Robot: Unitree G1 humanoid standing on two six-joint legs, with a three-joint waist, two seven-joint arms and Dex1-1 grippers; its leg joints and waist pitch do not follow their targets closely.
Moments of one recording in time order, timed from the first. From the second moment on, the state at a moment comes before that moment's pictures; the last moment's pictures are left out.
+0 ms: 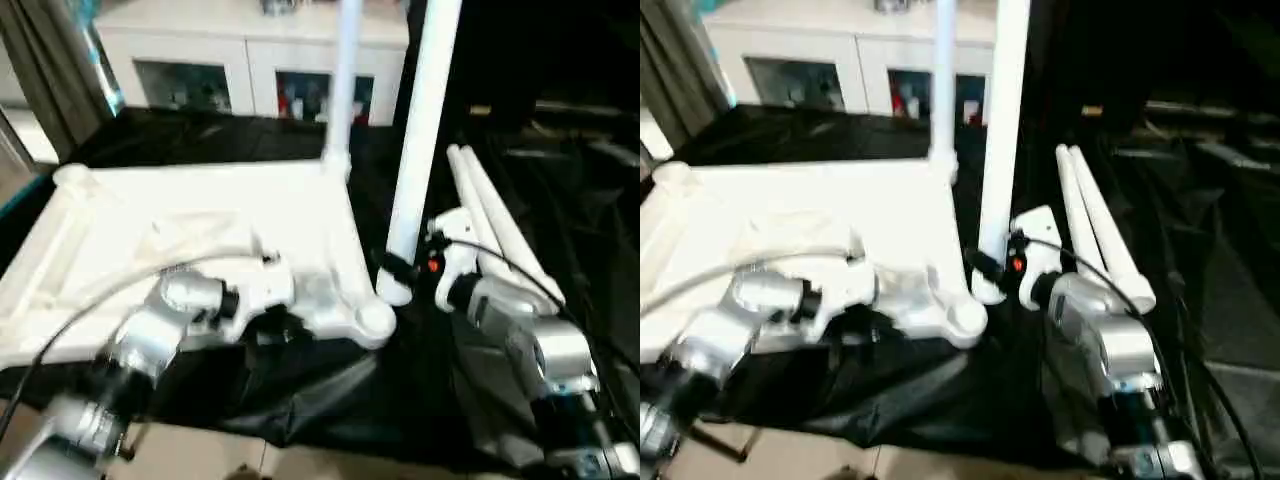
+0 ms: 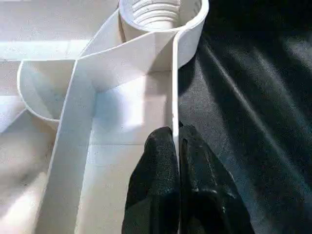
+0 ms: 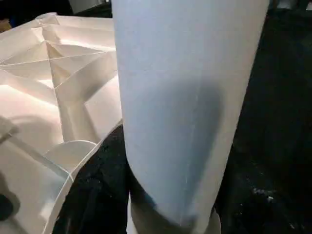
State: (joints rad) left arm -0.42 0.49 -0.37 0.22 0.00 0.24 -1.16; right arm -0.36 -0.29 0.05 0.13 0.31 0.50 0.55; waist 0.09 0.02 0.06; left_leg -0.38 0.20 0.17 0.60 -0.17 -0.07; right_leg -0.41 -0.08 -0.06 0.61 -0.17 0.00
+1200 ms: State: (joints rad) left arm -0.38 0.50 -0.36 0.14 -0.05 0.34 -1.13; right arm -0.36 -0.29 0.05 0.13 0.30 0.51 0.57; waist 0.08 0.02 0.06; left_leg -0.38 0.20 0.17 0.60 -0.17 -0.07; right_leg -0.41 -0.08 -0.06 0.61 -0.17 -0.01
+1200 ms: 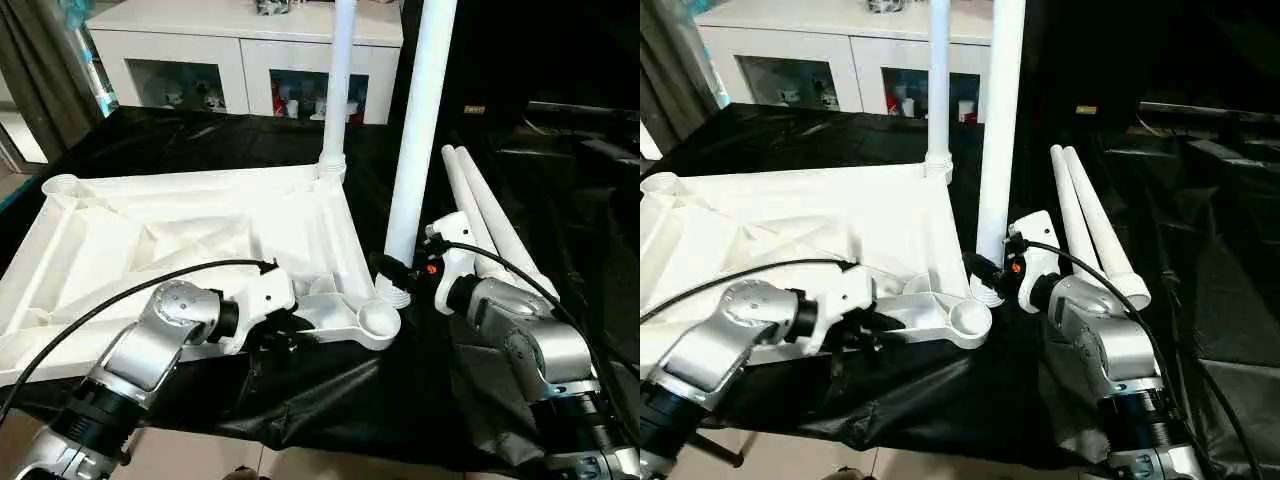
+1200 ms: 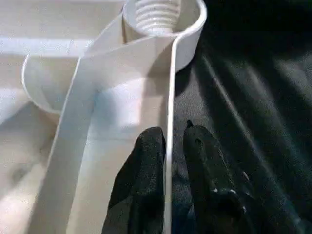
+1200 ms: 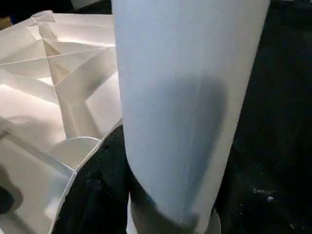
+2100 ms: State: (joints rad) left arm -0.40 0.48 -0.35 0.20 -0.06 0.30 -1.13; right arm -0.37 -0.31 0.05 0.10 0.31 0.56 0.60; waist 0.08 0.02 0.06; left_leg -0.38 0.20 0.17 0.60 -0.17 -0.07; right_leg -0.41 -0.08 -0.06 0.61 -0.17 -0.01
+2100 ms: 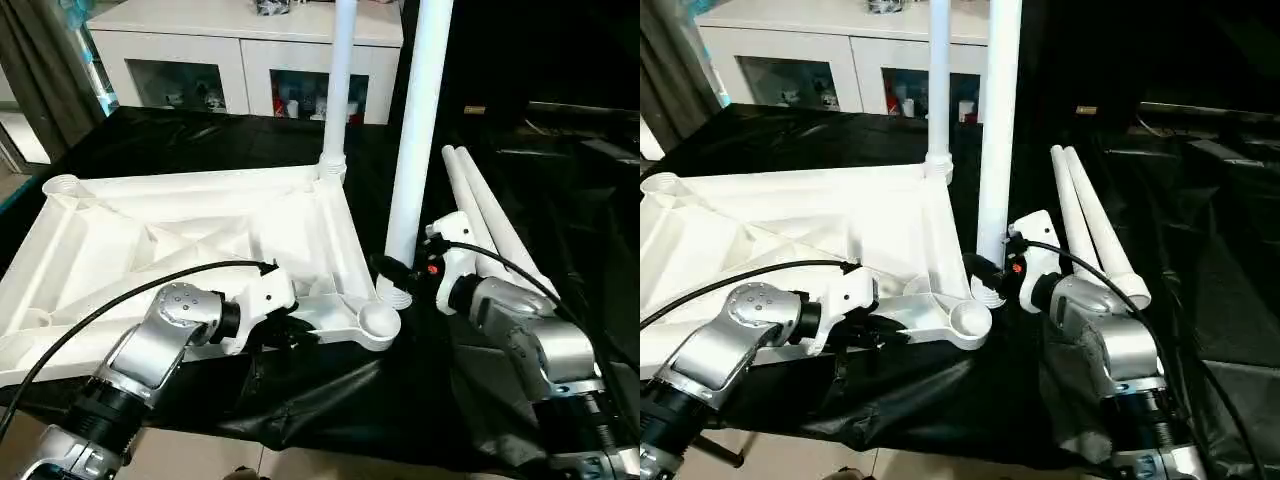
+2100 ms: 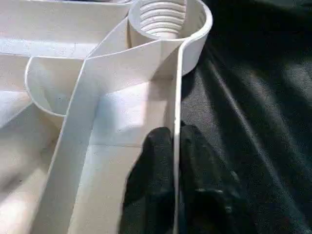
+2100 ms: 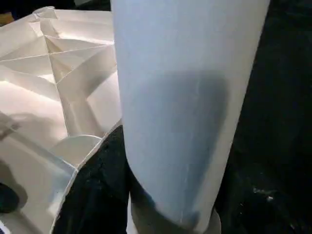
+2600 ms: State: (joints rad) left arm -0.45 0.41 -0.31 0.29 -0.05 0.36 -1.00; right arm -0.45 -0.29 0.05 0.10 0.37 0.61 0.67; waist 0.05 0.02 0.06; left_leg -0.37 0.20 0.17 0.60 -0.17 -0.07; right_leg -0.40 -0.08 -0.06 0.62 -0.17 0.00
